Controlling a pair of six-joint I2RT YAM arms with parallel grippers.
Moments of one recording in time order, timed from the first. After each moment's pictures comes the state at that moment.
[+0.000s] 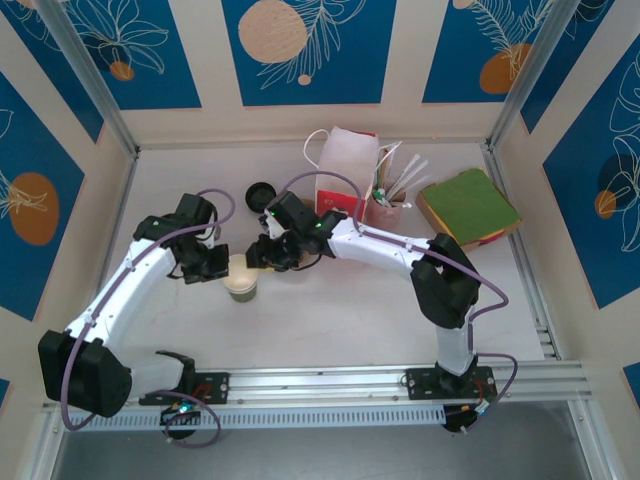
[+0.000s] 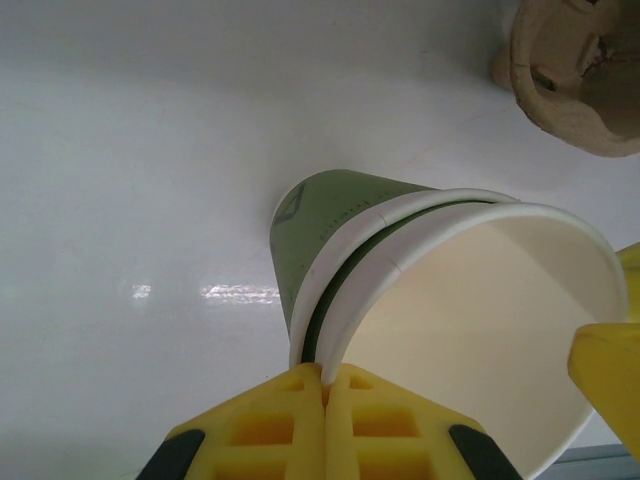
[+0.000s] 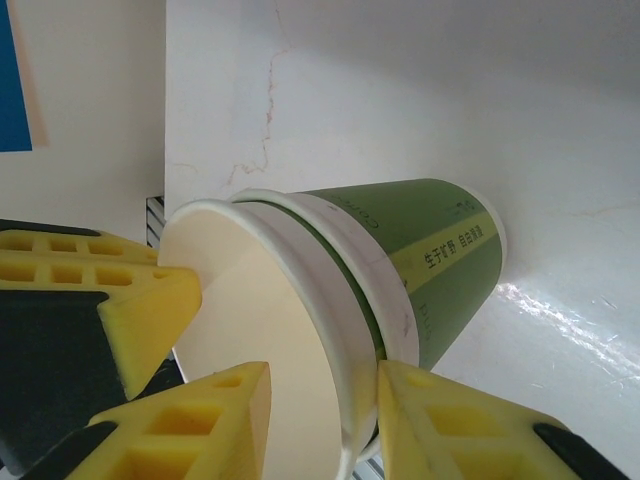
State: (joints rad) left arm -0.28 1.23 1.08 -1.17 0.15 -0.44; right arm 0.91 1.91 1.50 -0.45 -0.52 0.87
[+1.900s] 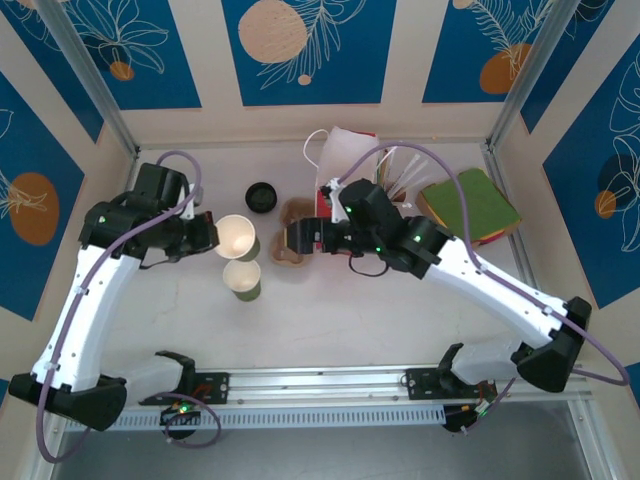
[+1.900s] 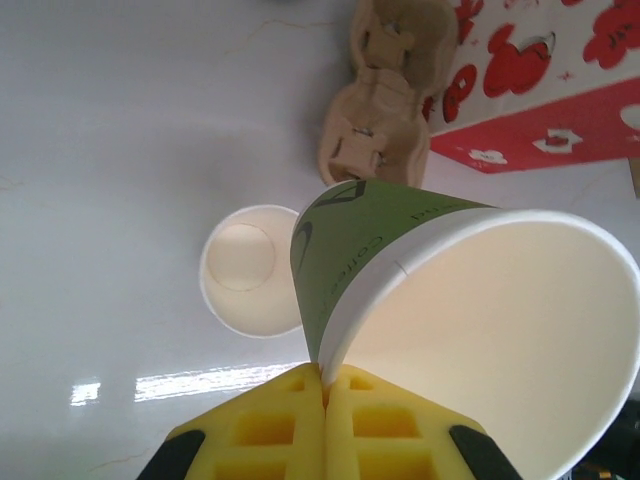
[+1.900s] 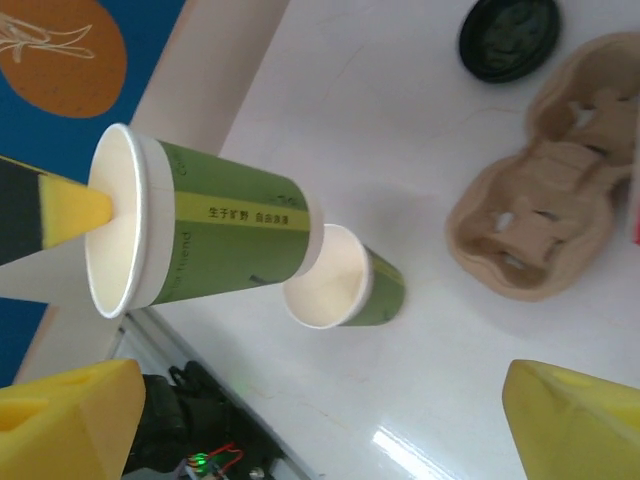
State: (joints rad) left arm -0.33 1.17 1.53 -1.39 0.18 -0.49; right arm 0.90 1.28 1.33 -0.65 -0.10 0.69
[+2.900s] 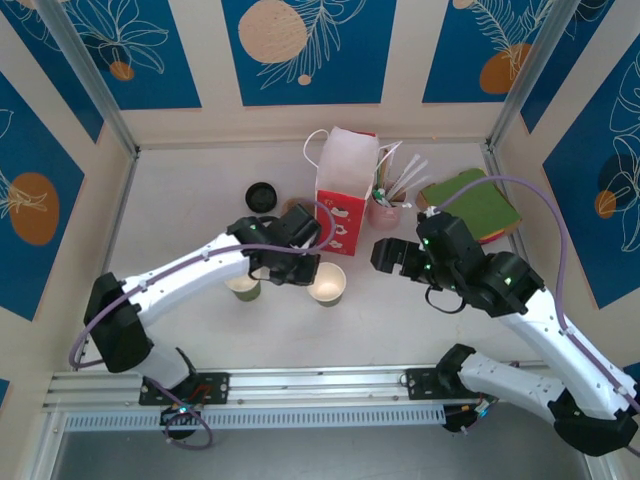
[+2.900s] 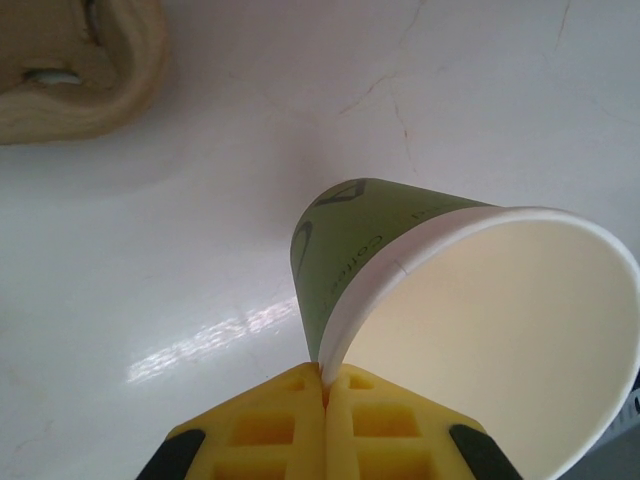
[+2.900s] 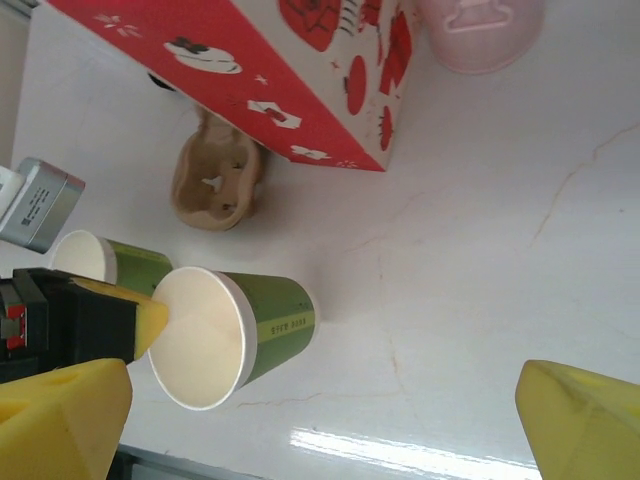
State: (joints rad) left arm -0.92 1.54 1.33 -0.96 0.09 -0.67; right arm 0.69 0.87 1.18 -1.12 0.11 0.79
